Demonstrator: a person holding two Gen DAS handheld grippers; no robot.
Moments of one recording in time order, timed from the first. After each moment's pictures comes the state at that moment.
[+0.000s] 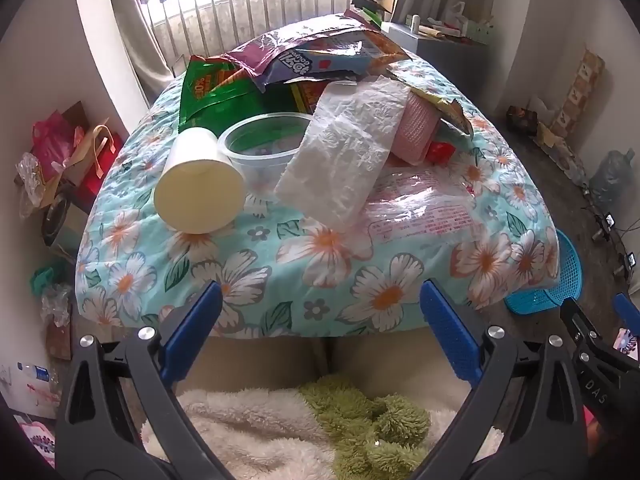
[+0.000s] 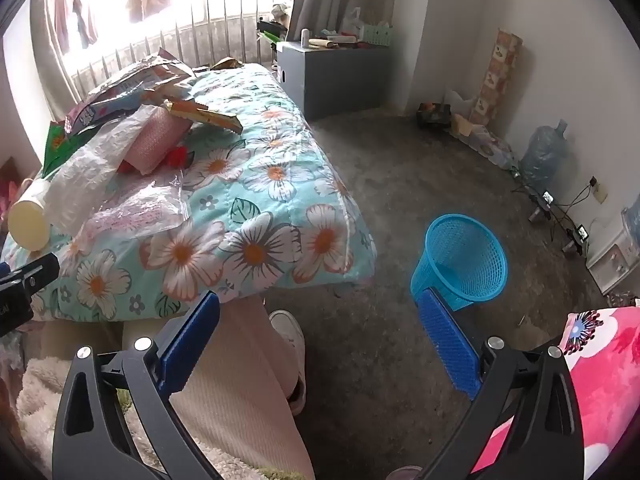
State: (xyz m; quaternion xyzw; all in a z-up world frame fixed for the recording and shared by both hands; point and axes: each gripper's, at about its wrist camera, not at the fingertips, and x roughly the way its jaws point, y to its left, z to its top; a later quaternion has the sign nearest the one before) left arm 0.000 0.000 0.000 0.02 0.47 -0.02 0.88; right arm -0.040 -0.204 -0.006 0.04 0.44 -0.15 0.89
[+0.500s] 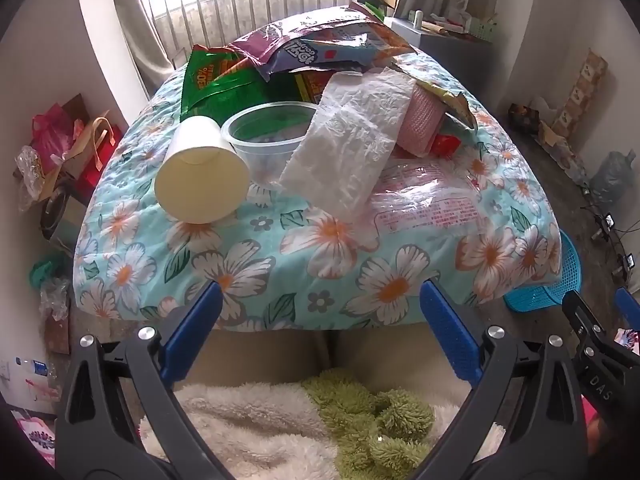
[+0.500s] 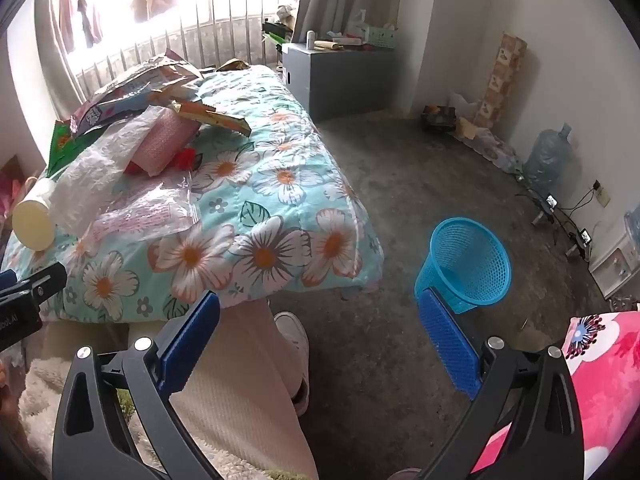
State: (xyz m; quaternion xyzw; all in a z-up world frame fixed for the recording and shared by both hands) left arm -0.001 0.007 -0.005 0.01 0.47 -0.01 0.88; right arm -0.035 -0.194 -0.002 0.04 0.44 -0.15 0.89
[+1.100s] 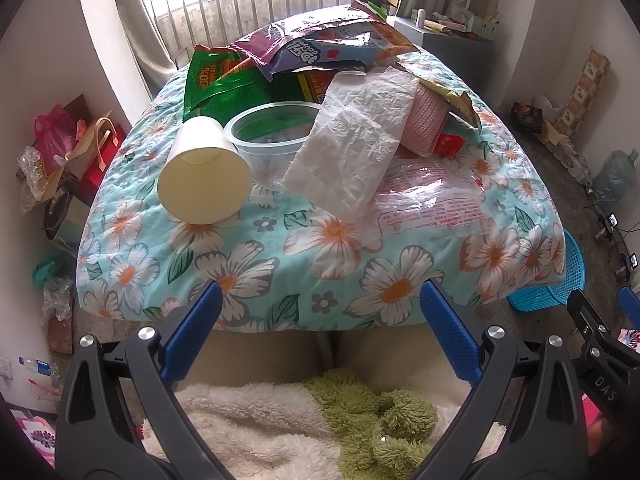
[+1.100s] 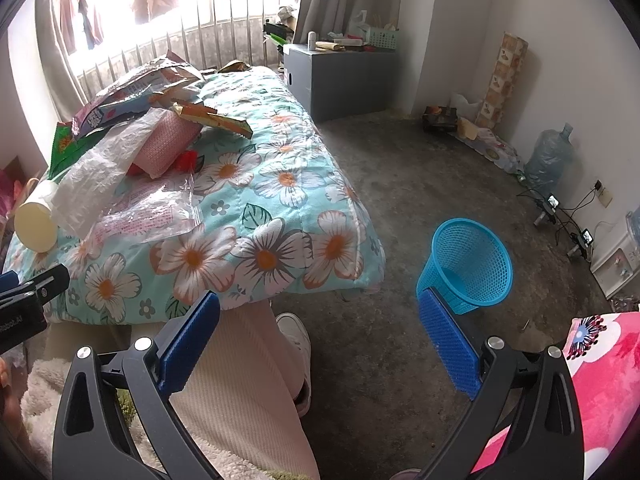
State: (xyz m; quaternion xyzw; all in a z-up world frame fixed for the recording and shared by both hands) left arm 0.000 0.008 -0.006 0.02 0.48 -0.01 0.88; right arm -0.039 -0.197 -0.002 0.04 0.43 -0.14 0.89
